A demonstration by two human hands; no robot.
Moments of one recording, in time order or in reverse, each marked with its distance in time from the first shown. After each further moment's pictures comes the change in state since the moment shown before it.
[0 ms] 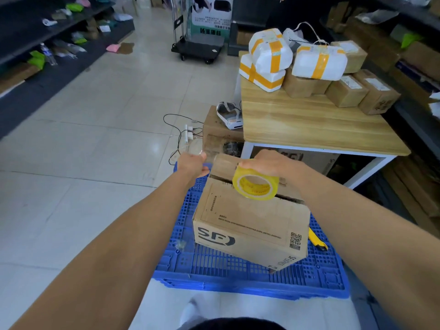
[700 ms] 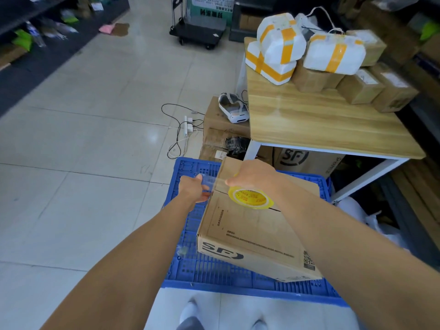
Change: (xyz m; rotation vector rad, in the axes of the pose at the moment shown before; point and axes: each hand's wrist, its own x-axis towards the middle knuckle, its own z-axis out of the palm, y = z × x) left_hand 0.045 -0.053 -0.011 0.008 -0.018 -0.226; right_hand 0.056 -0.045 0.044 -0.300 0.026 0.010
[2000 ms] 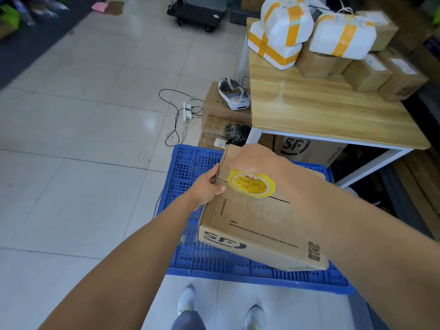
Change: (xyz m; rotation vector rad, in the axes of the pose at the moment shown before) left_hand 0.003 -0.035 0.005 0.293 -0.503 0.199; right_hand 0.007 -0.006 -0.005 0.021 -0.043 -0.040
